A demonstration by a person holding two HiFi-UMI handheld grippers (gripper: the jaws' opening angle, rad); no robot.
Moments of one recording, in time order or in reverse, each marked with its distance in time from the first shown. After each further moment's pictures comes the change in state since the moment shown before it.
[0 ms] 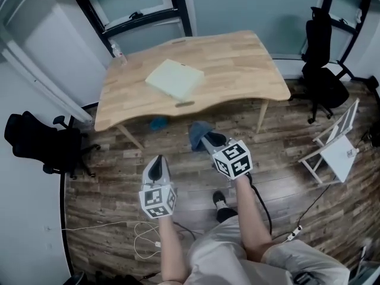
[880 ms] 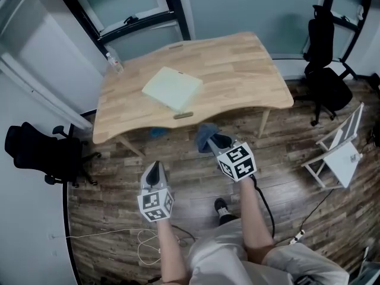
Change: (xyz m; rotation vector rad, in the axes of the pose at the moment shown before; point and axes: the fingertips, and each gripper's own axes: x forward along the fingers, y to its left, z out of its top) left arm 0.075 0.018 -0.003 0.005 0.064 0.025; right arm 0.032 -0.083 0.008 -0.010 0.042 -0.059
